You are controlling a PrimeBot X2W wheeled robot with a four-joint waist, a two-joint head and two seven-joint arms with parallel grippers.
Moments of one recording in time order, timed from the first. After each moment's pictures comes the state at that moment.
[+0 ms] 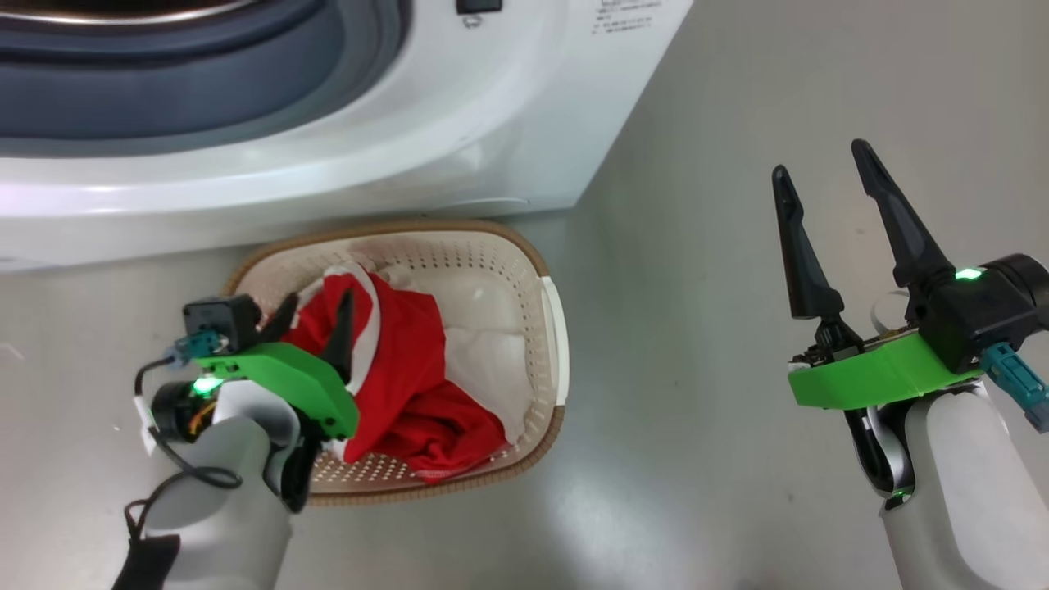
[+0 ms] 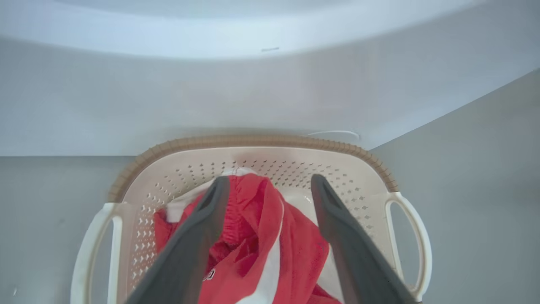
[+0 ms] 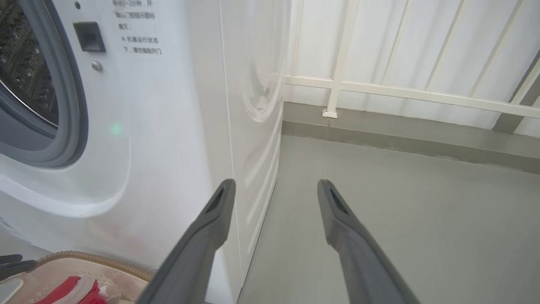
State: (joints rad) left arm -0.82 0.08 -0.36 1.17 -0.60 -0.11 -0.25; right arm -0.37 -0.05 0.02 0.12 0.10 0.12 -0.26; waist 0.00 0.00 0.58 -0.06
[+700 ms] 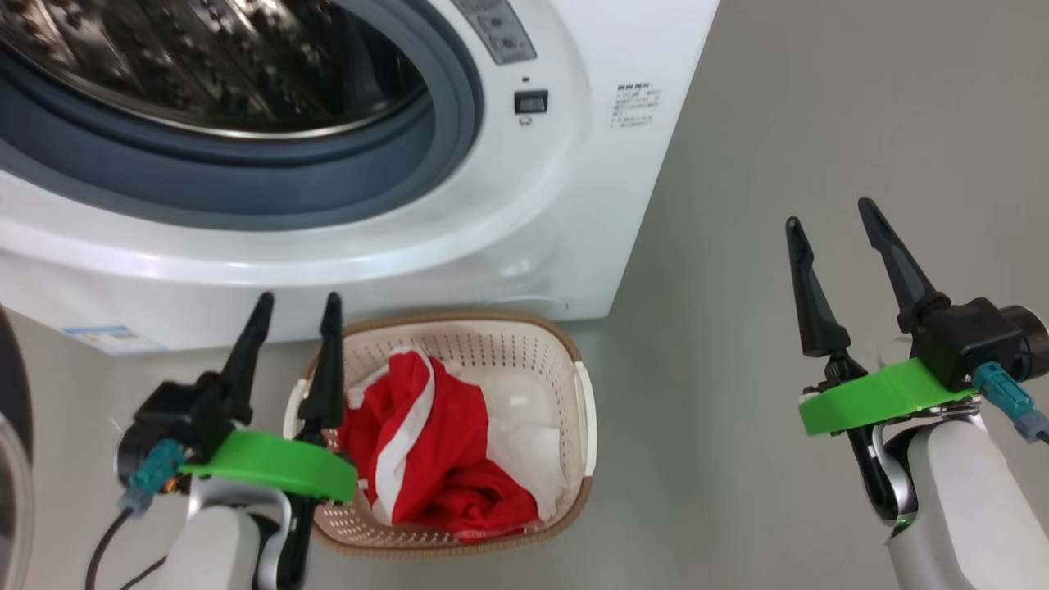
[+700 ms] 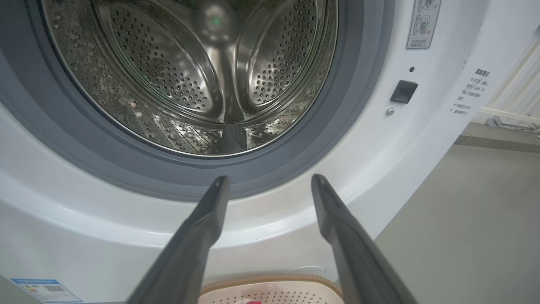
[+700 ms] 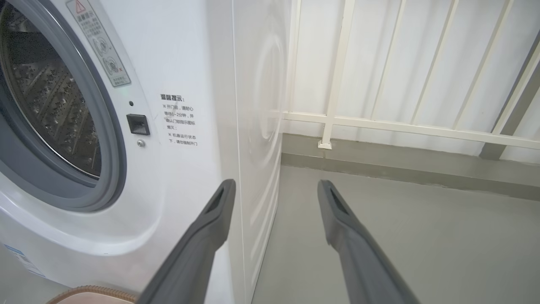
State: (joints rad) left arm -0.37 0.09 -0.14 0.35 -0.36 -0.03 -0.25; right arm -0.33 -0.05 -0.02 0.23 0.12 0.12 -0.26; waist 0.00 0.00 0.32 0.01
